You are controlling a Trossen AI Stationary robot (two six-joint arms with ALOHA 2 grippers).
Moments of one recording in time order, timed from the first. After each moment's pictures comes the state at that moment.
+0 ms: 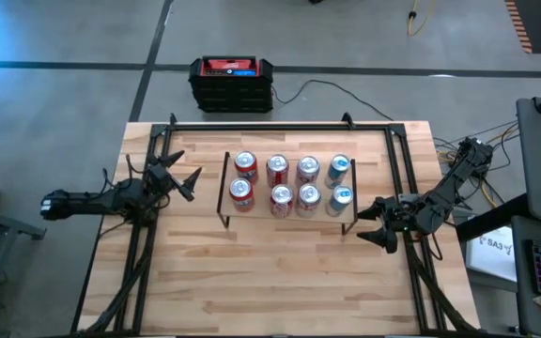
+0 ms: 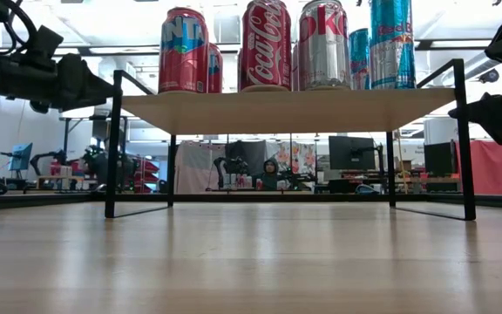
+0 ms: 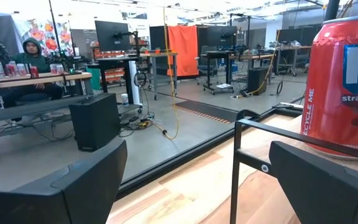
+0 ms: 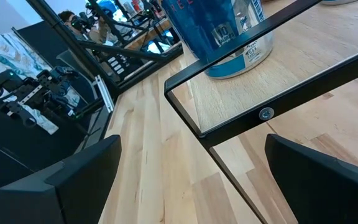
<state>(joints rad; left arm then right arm) -0.01 0.02 0.02 0.09 -0.83 0.09 0.80 0.26 0.06 -0.07 0.73 0.76</state>
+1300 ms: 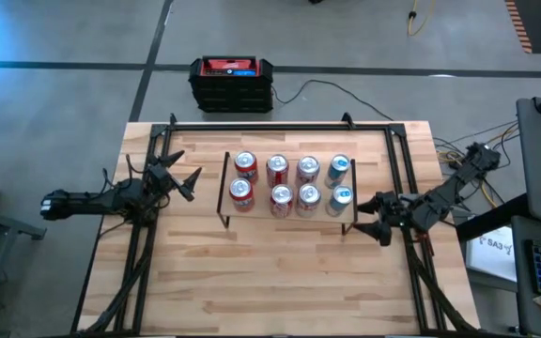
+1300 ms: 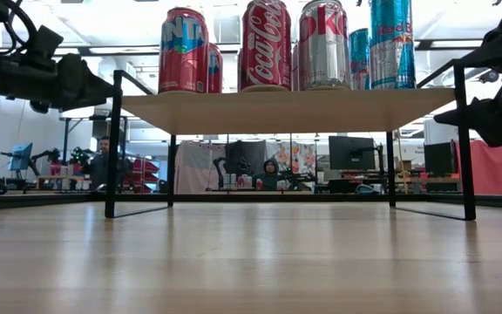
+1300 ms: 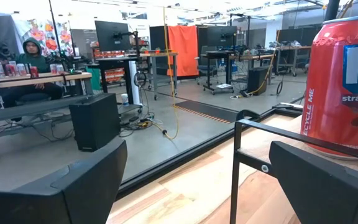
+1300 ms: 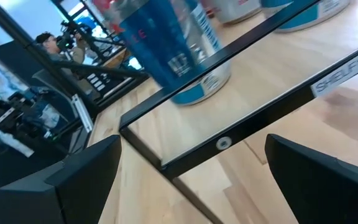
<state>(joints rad) -0.01 0.02 0.02 0.09 -0.83 0.09 0.69 0.26 0.06 -0.07 0.73 0.76</state>
